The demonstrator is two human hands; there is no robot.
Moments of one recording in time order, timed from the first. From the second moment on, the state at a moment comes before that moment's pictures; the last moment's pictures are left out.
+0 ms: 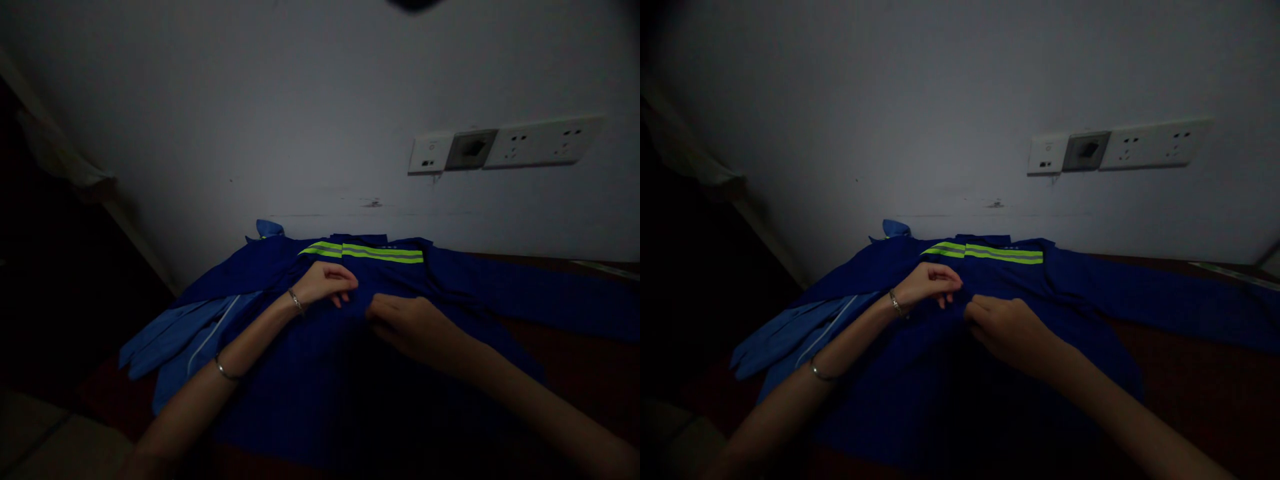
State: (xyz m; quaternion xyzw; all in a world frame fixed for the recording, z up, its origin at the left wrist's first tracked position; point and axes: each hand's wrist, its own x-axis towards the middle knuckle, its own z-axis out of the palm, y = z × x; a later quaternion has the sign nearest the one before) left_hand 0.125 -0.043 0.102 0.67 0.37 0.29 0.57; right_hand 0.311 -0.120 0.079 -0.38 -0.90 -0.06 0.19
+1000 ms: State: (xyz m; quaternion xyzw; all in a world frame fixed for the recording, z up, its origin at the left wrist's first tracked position) left_hand 0.149 -0.058 0.096 0.60 0.43 0.33 0.58; right_hand 0.323 -0.108 0.090 -0.41 -0.80 0.00 0.44
